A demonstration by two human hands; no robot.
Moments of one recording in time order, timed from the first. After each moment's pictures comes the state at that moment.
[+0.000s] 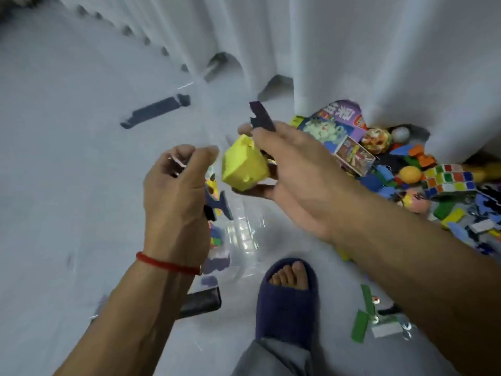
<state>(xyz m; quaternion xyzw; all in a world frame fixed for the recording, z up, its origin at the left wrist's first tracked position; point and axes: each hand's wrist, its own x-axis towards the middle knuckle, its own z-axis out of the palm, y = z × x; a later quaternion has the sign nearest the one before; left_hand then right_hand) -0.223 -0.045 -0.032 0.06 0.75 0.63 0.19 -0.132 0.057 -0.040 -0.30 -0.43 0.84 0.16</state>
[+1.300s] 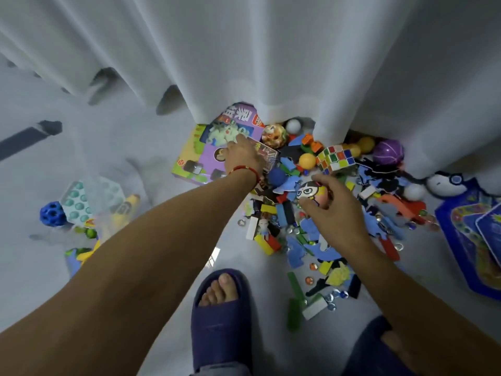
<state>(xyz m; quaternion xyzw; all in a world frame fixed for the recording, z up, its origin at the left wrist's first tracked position) -0.152 0.183 -0.227 0.41 0.89 0.13 0.17 0.058 0.126 -0.214 -0.59 -0.65 0.44 0.22</state>
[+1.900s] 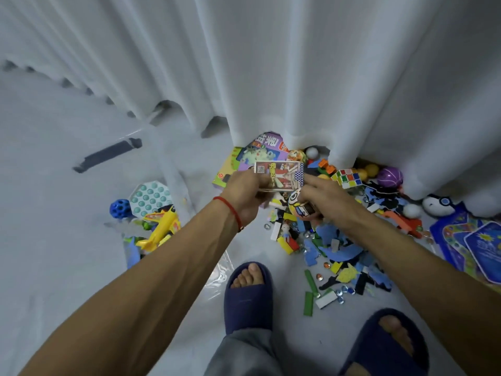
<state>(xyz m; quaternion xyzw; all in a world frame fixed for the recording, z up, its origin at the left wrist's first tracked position) -0.150 0.060 -0.073 0.10 0.65 0.52 0.55 0.020 0.107 -0.079 -0.42 -0.63 0.64 0.12</state>
